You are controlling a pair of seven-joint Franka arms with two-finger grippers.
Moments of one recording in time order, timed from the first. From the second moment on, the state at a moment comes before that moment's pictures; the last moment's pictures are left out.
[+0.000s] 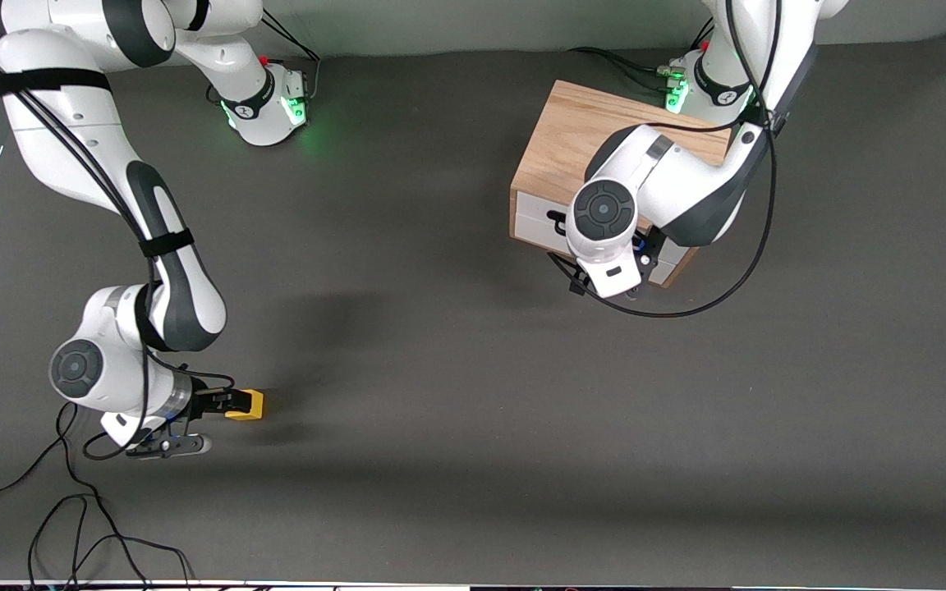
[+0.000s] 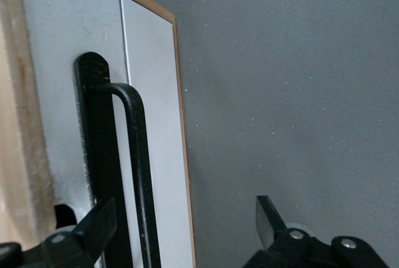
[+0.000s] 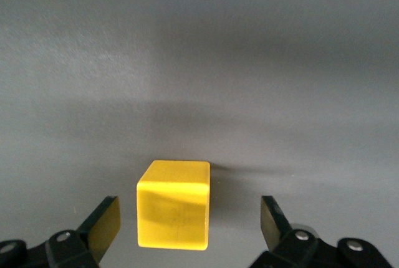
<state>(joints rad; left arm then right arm) -0.24 0.37 -0.41 -1.85 0.10 1.91 -1.83 0.05 0.70 -0.01 -1.58 0.03 2.29 -0.05</state>
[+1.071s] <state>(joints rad) -0.23 0.40 -0.41 -1.86 0.11 1.96 -1.83 0.06 0.71 -0.01 -1.70 0.04 2.45 -0.04</state>
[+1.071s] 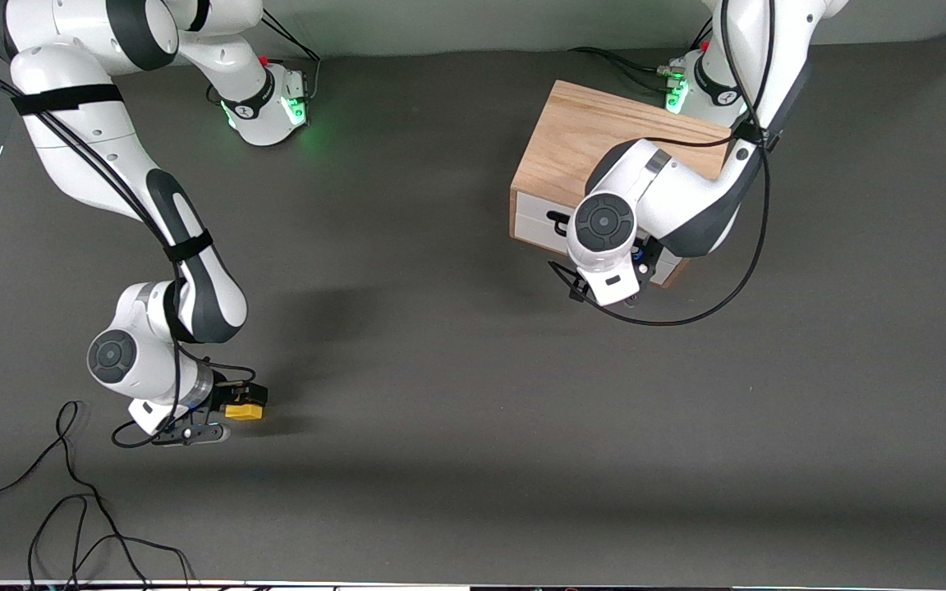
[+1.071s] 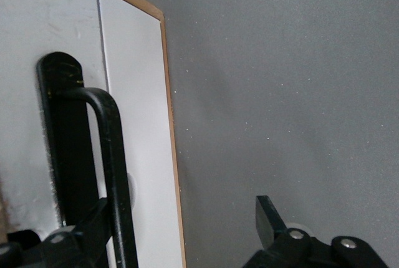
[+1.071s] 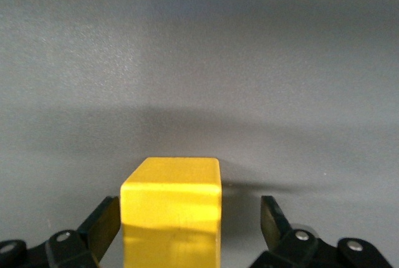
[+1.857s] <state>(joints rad) -0.23 0.49 -0.41 -1.73 0.13 1.96 -1.83 0.06 0.71 -0.01 -1.70 0.04 2.46 -0.04</state>
